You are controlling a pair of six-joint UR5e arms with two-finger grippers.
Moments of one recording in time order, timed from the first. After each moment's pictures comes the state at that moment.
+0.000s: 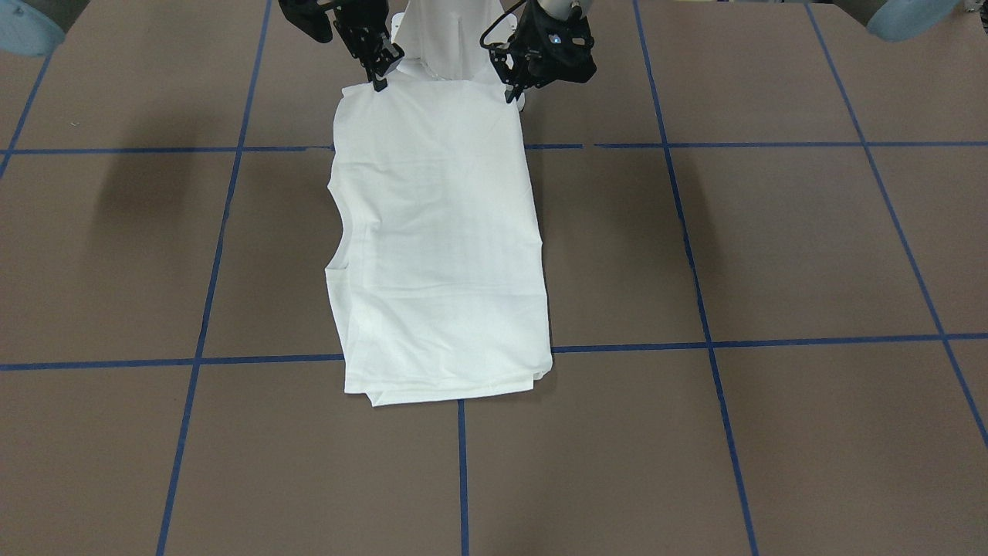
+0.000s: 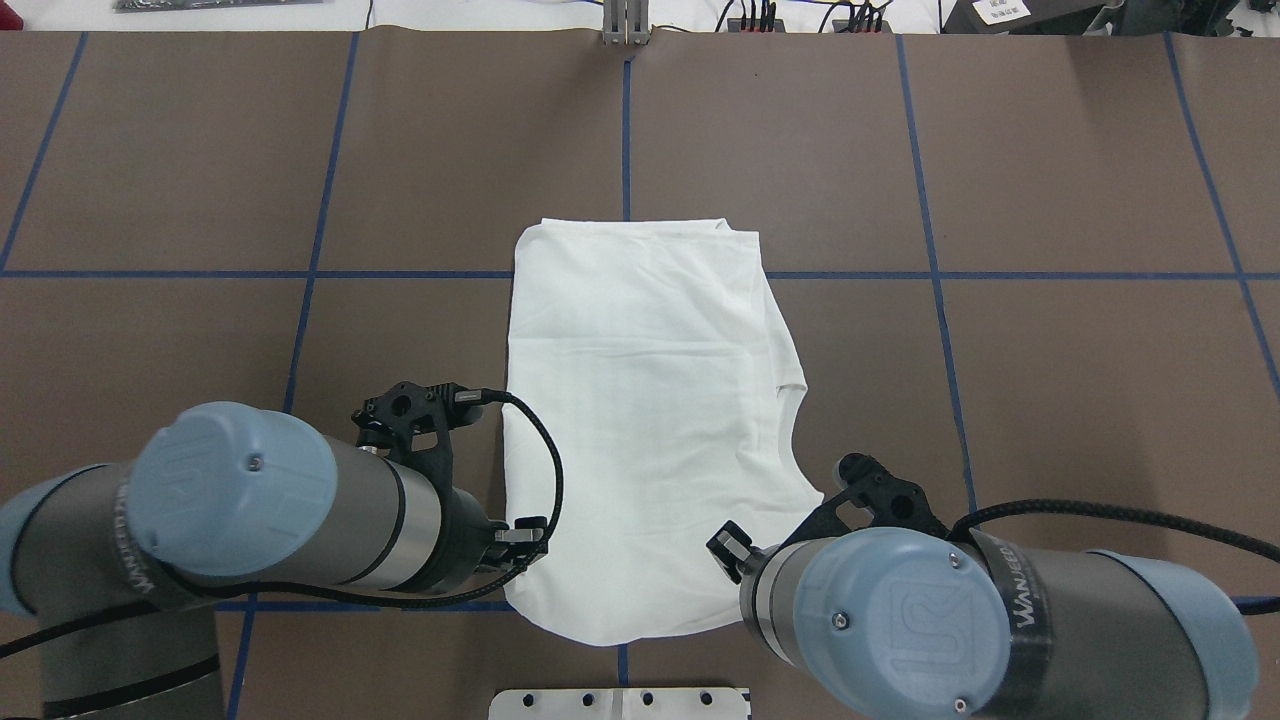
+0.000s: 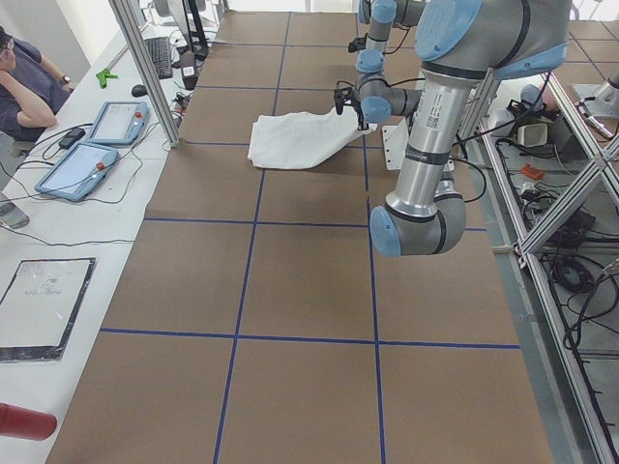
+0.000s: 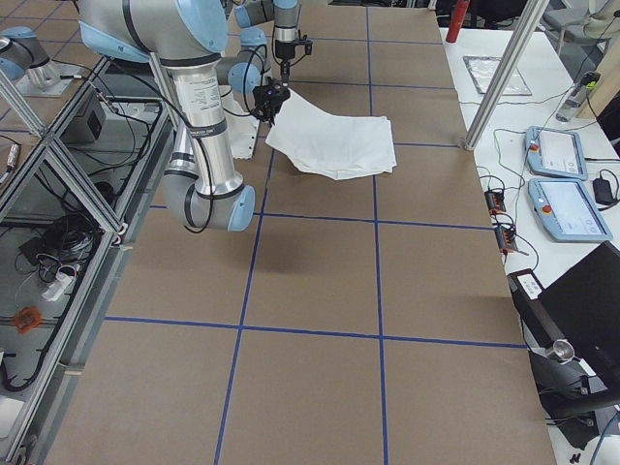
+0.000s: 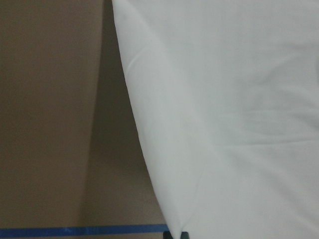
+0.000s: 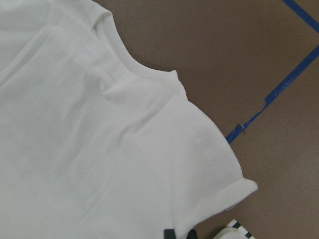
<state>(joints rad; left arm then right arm) -0.31 -2.00 -2.23 -1.56 -1.86 -1.52 0.15 -1.05 2.32 -2.03 1.60 2.27</state>
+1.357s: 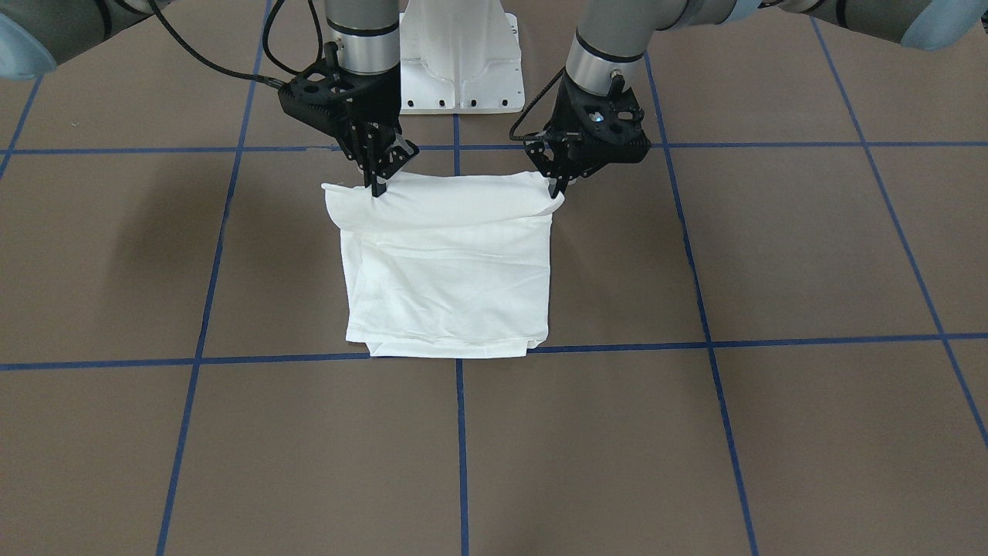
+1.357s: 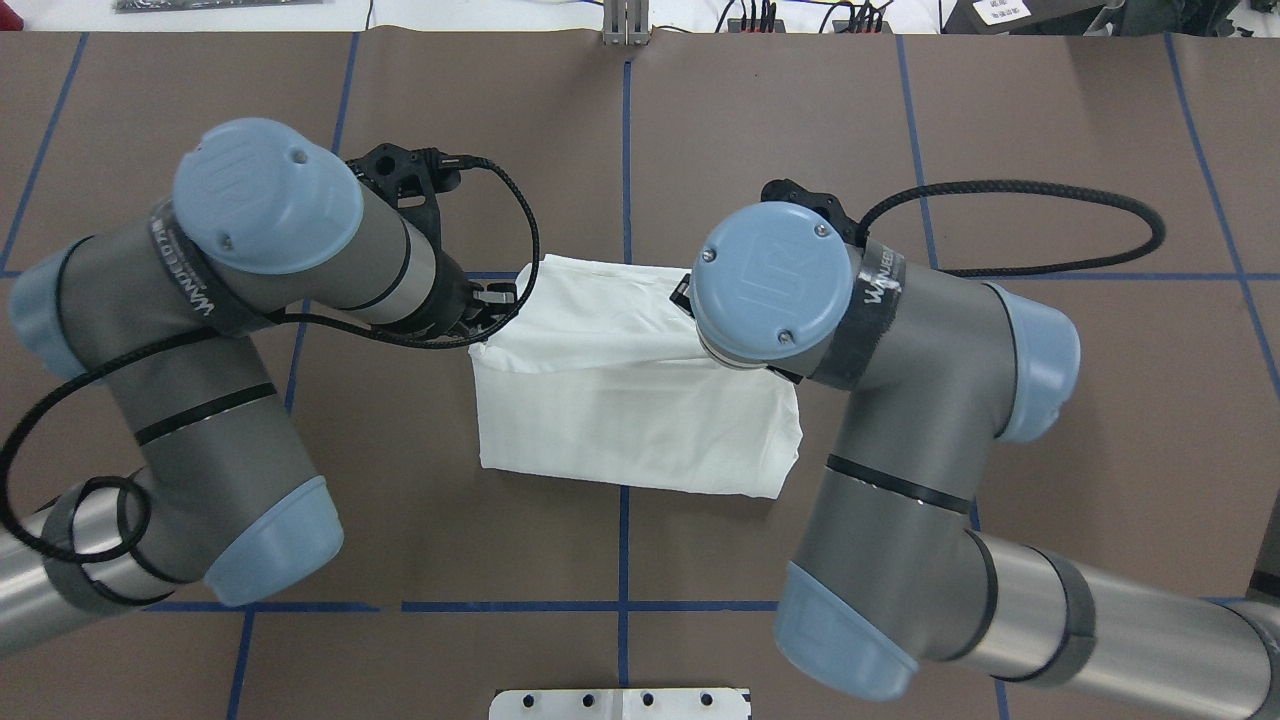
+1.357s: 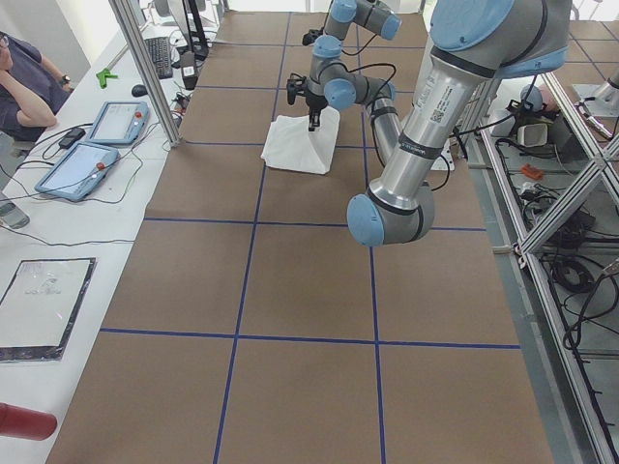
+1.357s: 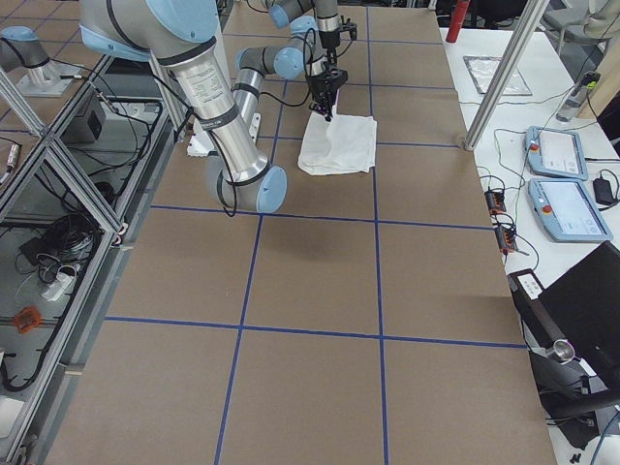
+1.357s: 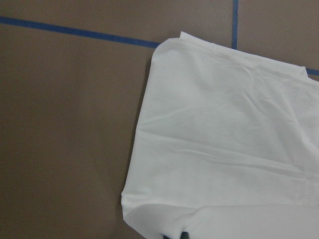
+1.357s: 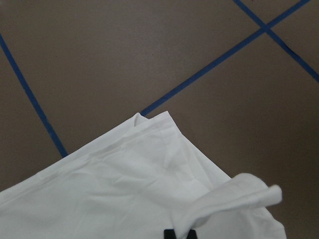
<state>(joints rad) -0.62 -2.17 -1.91 -1.56 -1.87 -1.26 0.49 -0.86 1.92 -1.91 1.58 1.83</state>
